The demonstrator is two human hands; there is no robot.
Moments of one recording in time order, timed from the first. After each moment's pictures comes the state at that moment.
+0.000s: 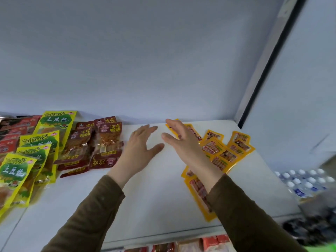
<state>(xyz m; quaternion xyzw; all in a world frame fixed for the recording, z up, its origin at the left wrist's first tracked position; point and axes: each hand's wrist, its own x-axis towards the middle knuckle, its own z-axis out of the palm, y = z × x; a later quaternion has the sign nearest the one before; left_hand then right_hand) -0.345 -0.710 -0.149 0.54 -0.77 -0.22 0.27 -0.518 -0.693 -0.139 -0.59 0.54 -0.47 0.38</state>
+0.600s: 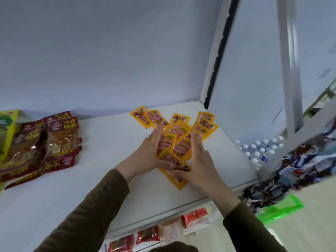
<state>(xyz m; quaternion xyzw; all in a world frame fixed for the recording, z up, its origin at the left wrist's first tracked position) -0.453 -0.698 -0.192 0.40 -0.83 -0.36 0.11 -0.629 -0.586 -0.200 -0.61 0.72 -0.26 0.22</state>
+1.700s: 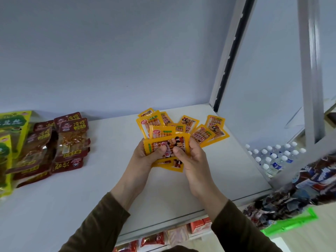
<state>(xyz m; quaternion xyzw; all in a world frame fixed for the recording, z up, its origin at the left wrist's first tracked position) -0.438 -0.663 -0.188 0.35 -0.50 -0.67 0.42 -0.589 -0.618 -0.207 -0.41 0.45 -0.65 0.46</state>
